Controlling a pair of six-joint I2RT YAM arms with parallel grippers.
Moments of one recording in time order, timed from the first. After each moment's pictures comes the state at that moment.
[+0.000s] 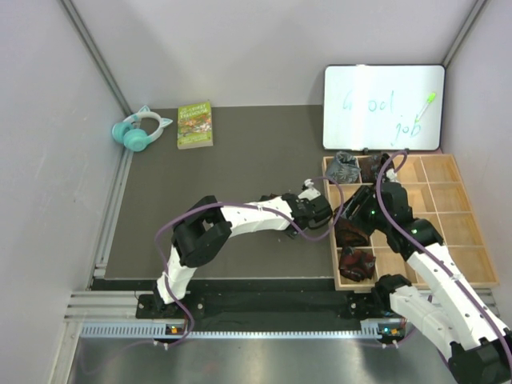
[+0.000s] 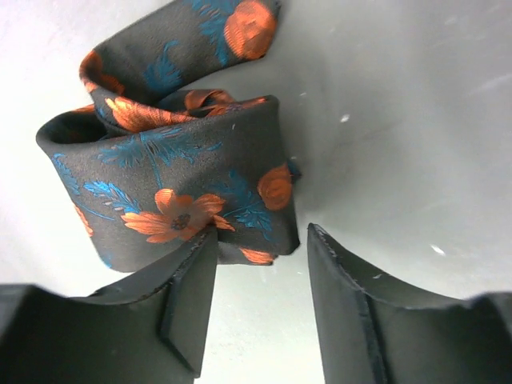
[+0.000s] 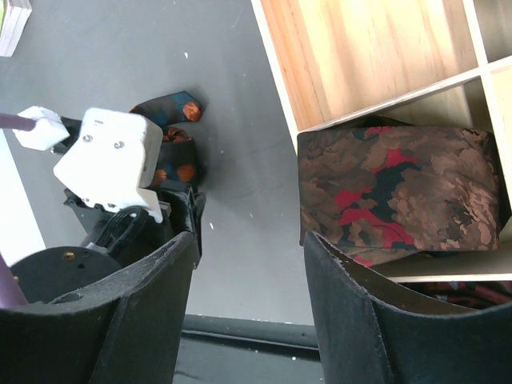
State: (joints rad) left arm -1.12 2.07 1.52 -0.80 -0.58 -0.44; right arm 0.34 0.75 0.68 -0.66 -0.02 0.88
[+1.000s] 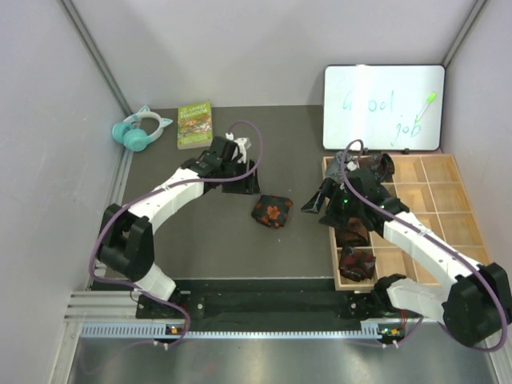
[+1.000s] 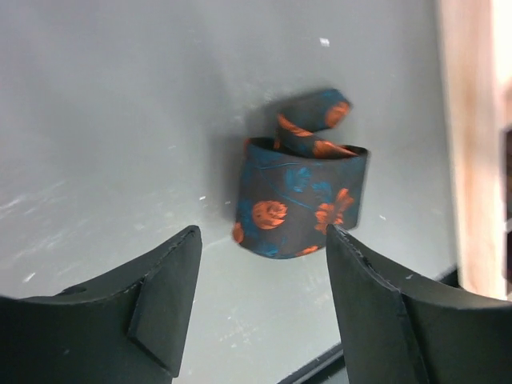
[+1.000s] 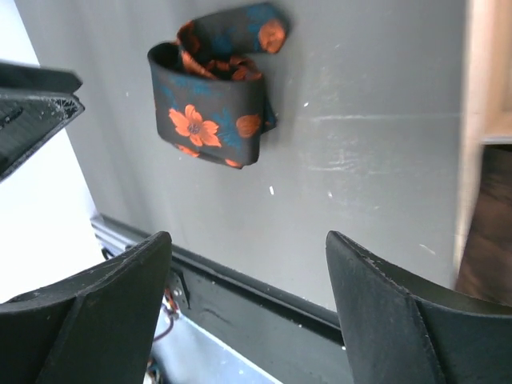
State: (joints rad) left arm -0.51 1.58 1.19 -0.49 0.20 -0.36; right arm 0.44 1.08 0.71 -0.41 -0.28 0.91
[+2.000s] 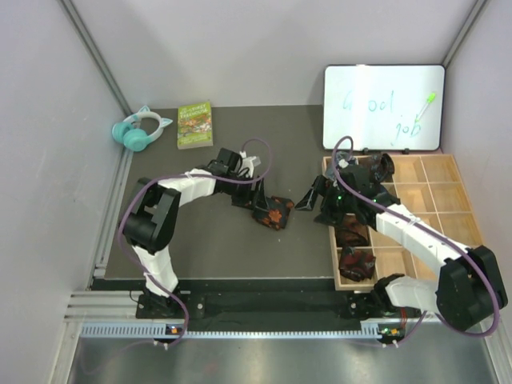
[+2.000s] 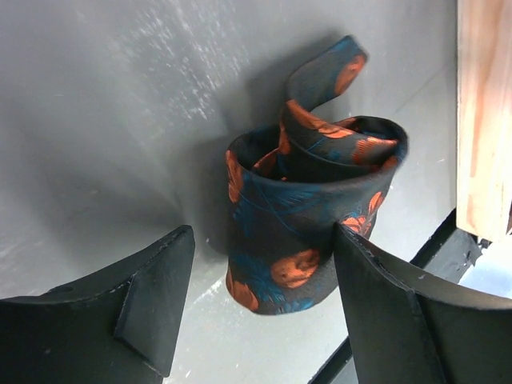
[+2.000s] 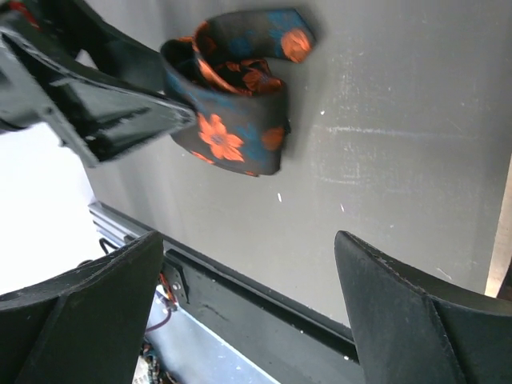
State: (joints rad) left arm -0.44 1.84 1.12 -0.30 0.59 -0.26; right arm 0.45 1.20 0.74 -0.34 -0.33 0.88
